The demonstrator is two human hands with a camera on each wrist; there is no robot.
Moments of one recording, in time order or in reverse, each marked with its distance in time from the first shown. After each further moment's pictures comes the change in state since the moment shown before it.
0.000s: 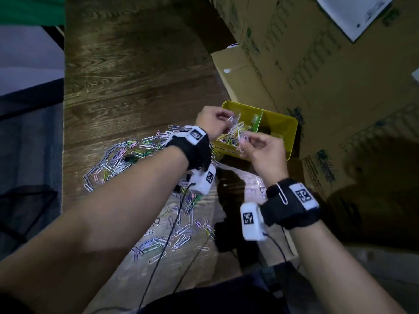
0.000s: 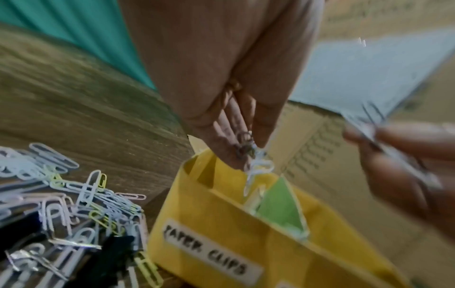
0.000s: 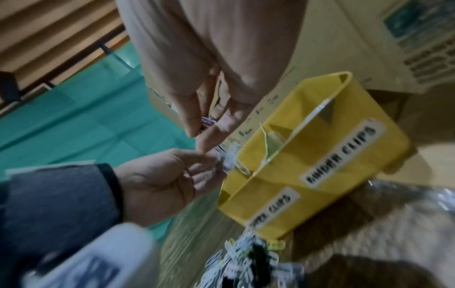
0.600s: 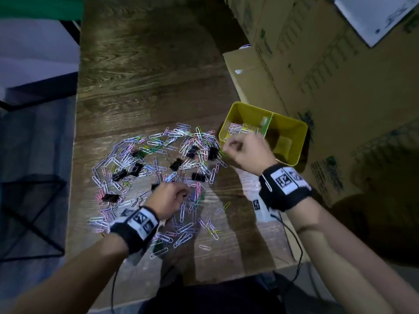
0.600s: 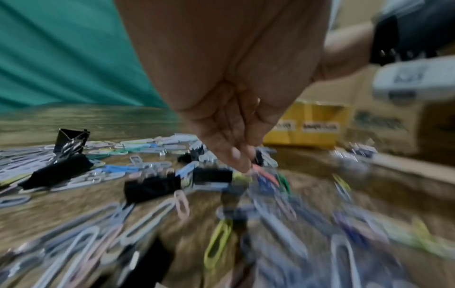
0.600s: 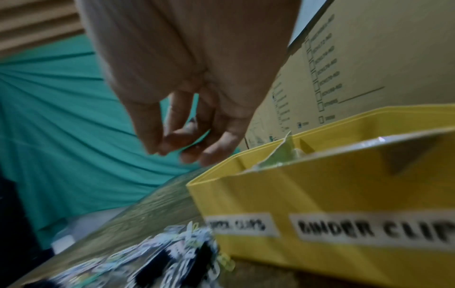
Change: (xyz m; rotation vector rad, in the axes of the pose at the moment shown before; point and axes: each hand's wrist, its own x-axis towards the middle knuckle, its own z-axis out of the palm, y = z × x) left_hand -0.143 -0.128 -0.052 0.679 -0.149 -0.013; right_hand 0.026 -0.003 0.020 -0.837 -0.410 -0.308
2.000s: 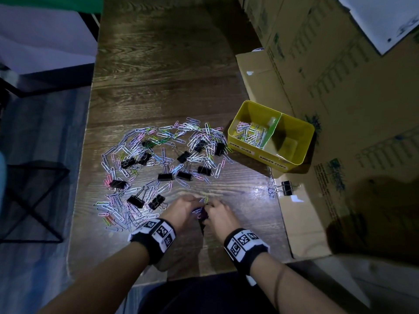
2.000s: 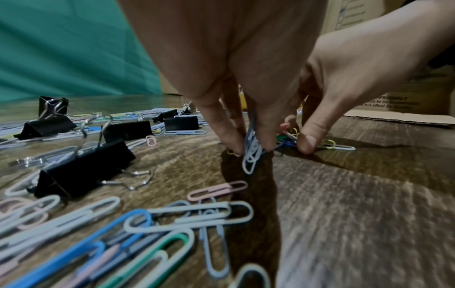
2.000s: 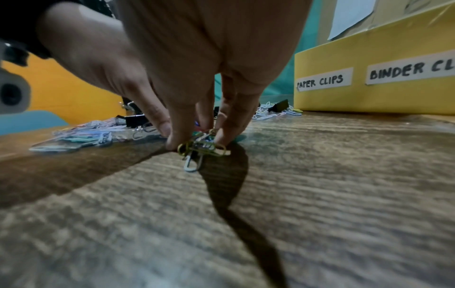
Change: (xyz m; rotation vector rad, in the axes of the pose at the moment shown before) left_hand -0.032 -0.004 0.061 0.019 0.051 0.213; right_hand -0.107 0.007 0.152 -0.374 -0.404 -0.056
